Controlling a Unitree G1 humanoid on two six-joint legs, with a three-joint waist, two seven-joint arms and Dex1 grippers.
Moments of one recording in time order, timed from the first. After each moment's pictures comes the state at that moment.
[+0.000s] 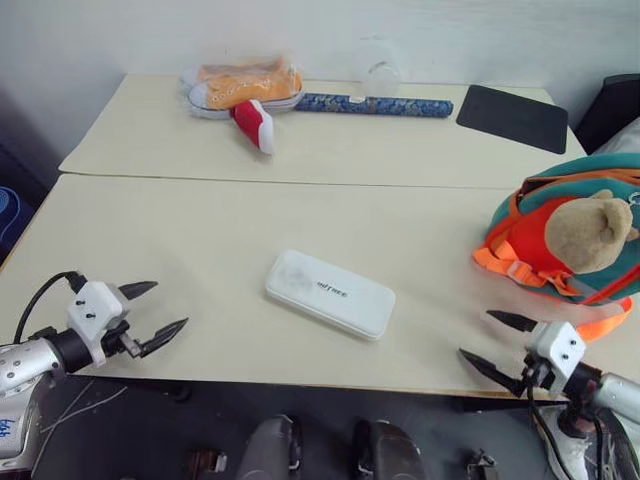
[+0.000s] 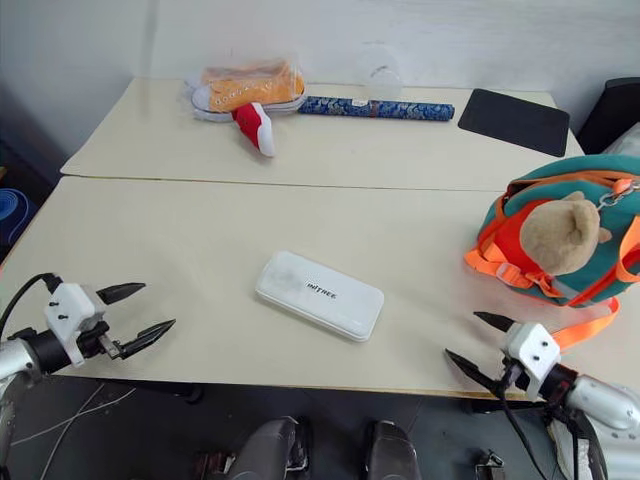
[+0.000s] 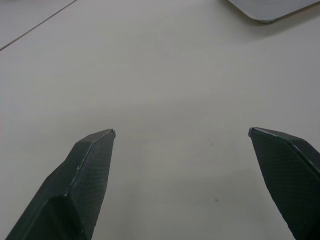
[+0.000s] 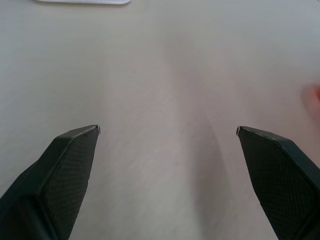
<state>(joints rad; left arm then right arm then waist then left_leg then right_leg) 0.17 0.79 0.43 -0.07 -0.32 0.06 -0.87 0.31 -0.70 -0.32 -0.05 0.32 -0.21 0.98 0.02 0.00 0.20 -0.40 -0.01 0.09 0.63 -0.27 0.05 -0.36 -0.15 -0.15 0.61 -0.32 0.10</state>
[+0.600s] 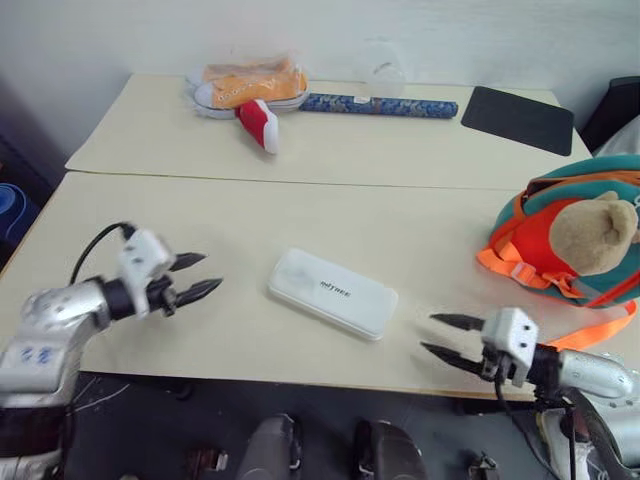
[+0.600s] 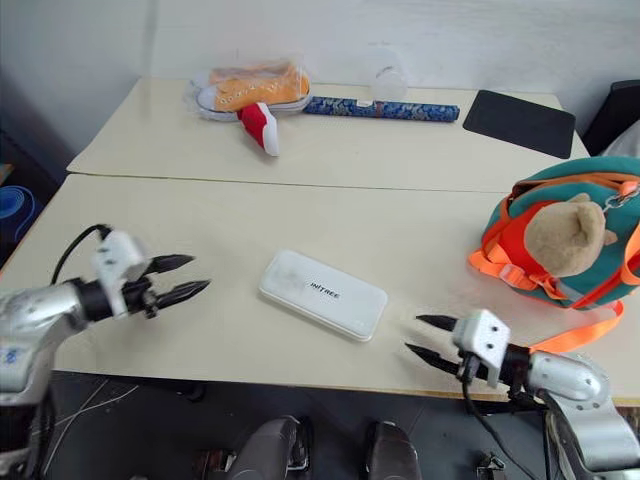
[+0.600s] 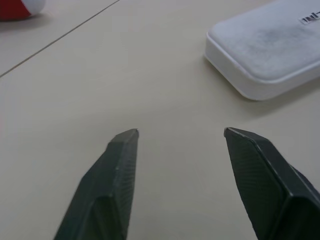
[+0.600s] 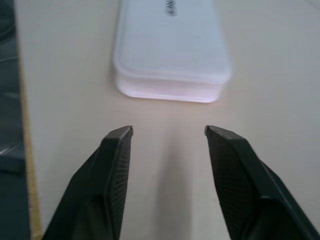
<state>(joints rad) -0.23 0.80 0.15 -0.14 -0.31 0.41 -0.81 0.17 -0.78 -0.09 -0.31 0.32 0.03 1.03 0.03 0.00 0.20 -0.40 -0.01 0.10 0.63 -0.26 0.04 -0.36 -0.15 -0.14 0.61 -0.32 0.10</state>
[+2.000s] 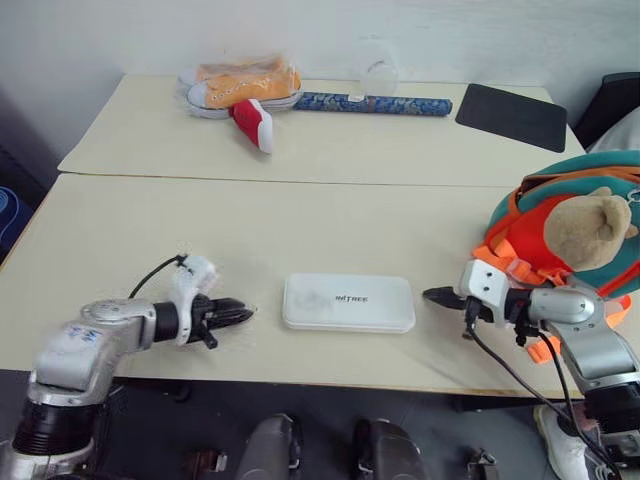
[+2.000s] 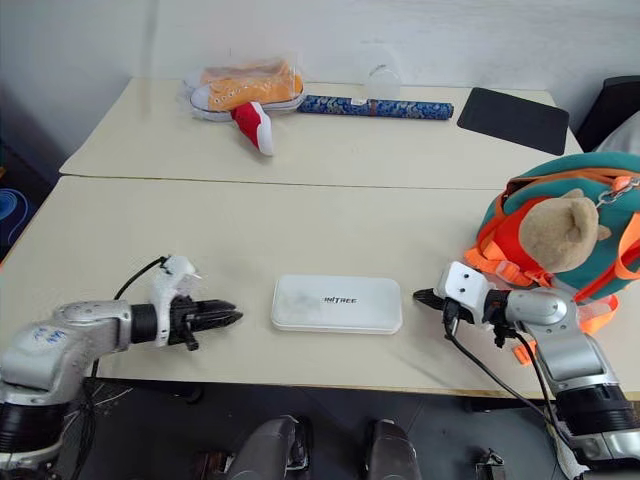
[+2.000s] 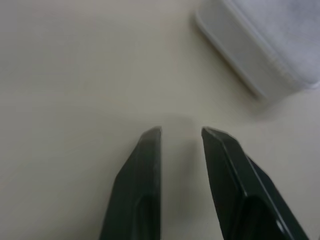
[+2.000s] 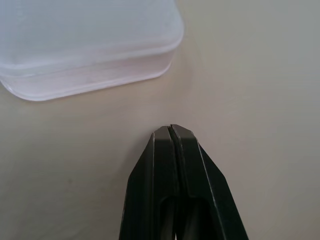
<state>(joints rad) -0.27 0.77 0.18 -0.30 -0.56 1.32 -0.80 -0.26 -0.81 0.05 0.09 0.14 0.04 1.05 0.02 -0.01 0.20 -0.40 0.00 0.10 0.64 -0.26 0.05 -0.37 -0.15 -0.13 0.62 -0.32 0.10</state>
